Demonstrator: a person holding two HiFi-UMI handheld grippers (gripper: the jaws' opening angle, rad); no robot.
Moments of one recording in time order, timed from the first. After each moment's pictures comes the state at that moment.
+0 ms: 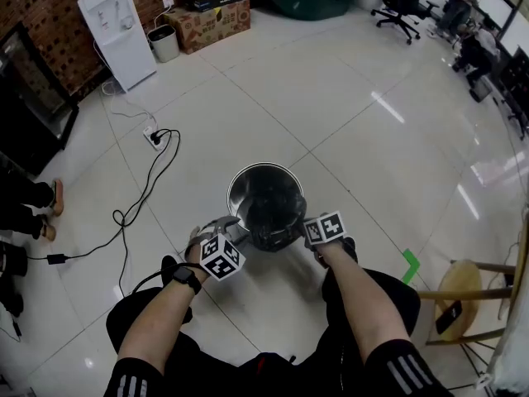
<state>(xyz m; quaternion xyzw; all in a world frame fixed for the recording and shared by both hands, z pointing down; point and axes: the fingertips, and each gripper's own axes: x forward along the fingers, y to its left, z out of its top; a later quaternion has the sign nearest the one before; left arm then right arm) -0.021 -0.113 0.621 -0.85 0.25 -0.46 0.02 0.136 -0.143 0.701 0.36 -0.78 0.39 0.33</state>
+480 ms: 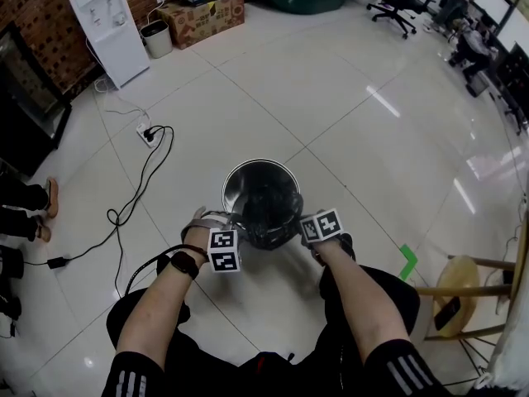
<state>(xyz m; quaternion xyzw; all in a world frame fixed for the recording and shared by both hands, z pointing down) -0.011 -0.103 0.653 -0.80 0.04 -0.58 0.16 0.134 -0.145 0.701 0.36 -0.78 0.38 0.34</state>
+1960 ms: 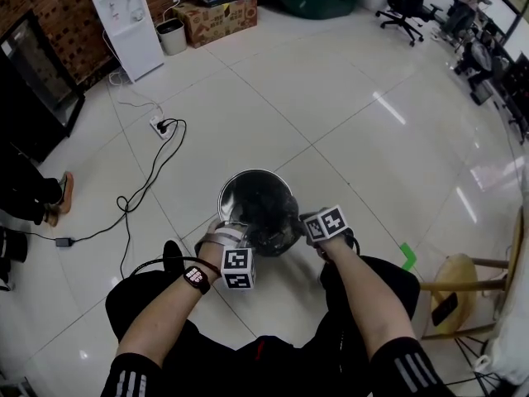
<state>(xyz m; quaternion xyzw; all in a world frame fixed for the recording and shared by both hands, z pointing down) 0.010 -0.023 0.618 -0.80 0.09 -0.55 0.21 0.115 -0.096 0.665 0.31 -0.80 0.36 0.36</state>
